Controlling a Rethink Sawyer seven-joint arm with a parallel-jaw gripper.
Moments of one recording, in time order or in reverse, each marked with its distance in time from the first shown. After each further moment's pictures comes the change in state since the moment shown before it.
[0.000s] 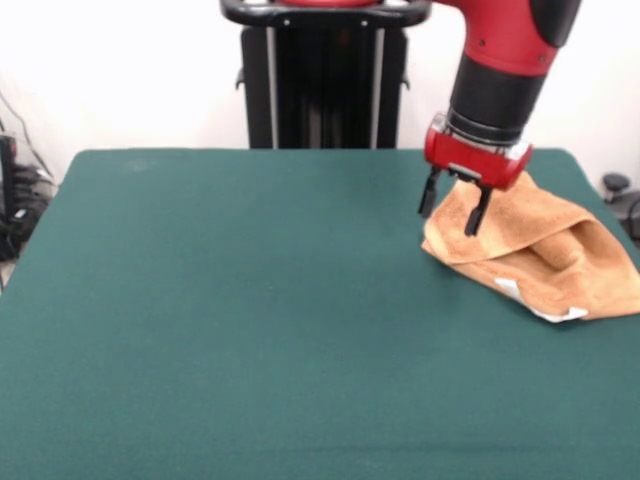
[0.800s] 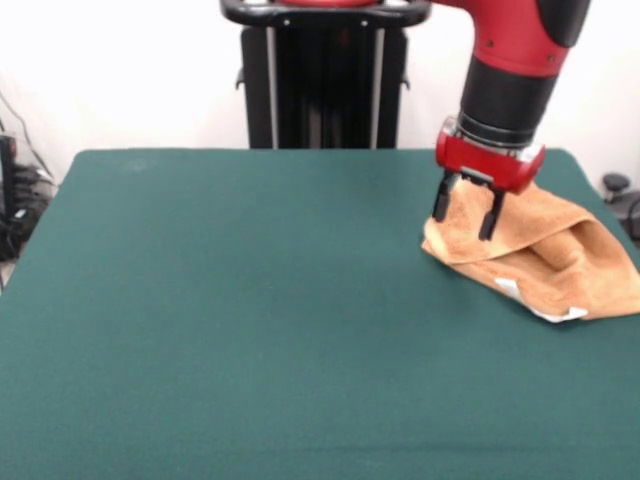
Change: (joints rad) arm -0.006 0.000 0.029 0.000 0.050 -0.011 0.000
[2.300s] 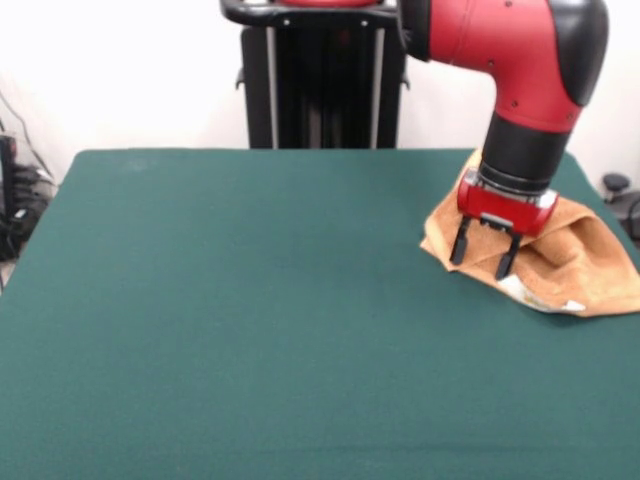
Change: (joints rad) arm 0.050 0.124 0.049 -0.001 0.001 -0.212 0.000
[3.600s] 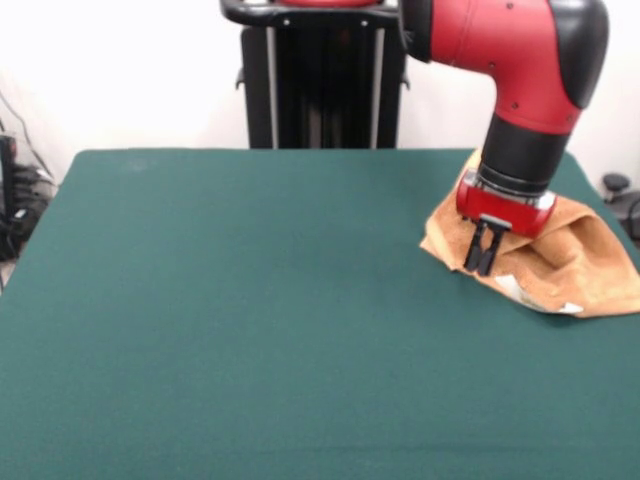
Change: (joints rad) arm 0.011 0.010 -0.011 -0.006 0.000 -0.001 0.000
